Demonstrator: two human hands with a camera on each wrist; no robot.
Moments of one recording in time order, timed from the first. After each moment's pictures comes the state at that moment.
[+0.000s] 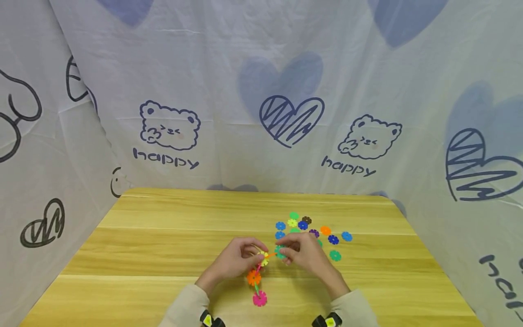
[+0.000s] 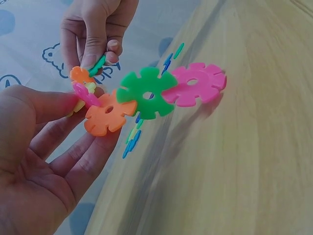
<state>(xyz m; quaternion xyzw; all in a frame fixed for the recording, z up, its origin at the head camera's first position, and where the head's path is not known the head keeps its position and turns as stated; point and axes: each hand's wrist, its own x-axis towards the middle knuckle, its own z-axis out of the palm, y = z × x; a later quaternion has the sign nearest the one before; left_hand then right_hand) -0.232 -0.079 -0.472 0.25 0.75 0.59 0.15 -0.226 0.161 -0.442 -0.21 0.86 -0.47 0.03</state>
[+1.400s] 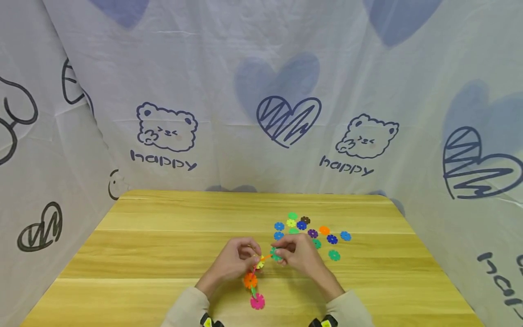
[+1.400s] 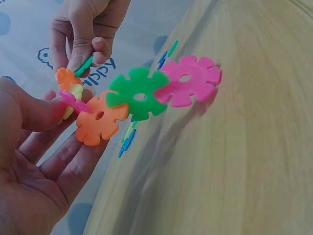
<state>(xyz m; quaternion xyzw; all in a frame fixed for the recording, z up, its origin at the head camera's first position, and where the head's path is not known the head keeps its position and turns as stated) -0.230 -0.076 -0.478 0.26 0.75 0.60 0.08 -0.222 0.150 -0.445 -0.20 0.83 -0.52 0.02</state>
